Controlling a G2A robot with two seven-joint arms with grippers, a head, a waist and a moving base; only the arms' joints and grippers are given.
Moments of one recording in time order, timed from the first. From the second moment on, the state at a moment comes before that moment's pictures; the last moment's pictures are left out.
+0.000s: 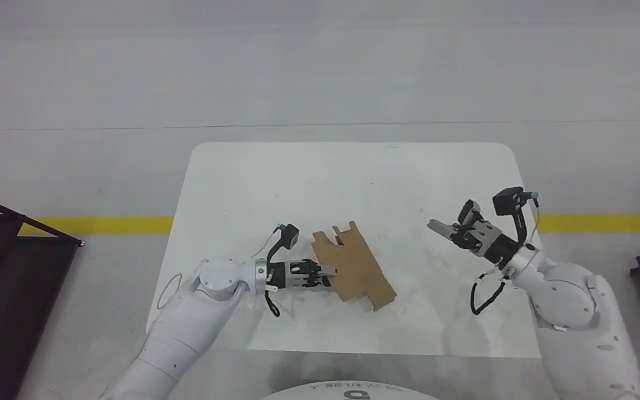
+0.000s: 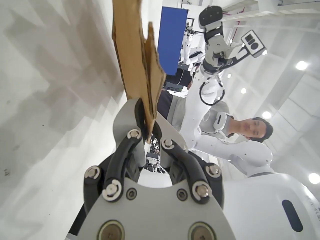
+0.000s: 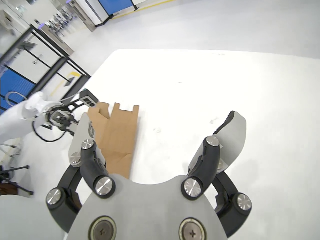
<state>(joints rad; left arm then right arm) 1.43 -1.19 -1.09 -1.39 -0.31 -0.17 -1.05 -1.77 -1.11 1.75 -1.85 -0.48 -0.57 0.61</state>
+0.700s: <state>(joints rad) 1.41 -1.18 -1.09 -1.40 -0.46 -0.24 -1.17 -1.72 -1.07 1.67 -1.69 0.25 -0.42 1.24</state>
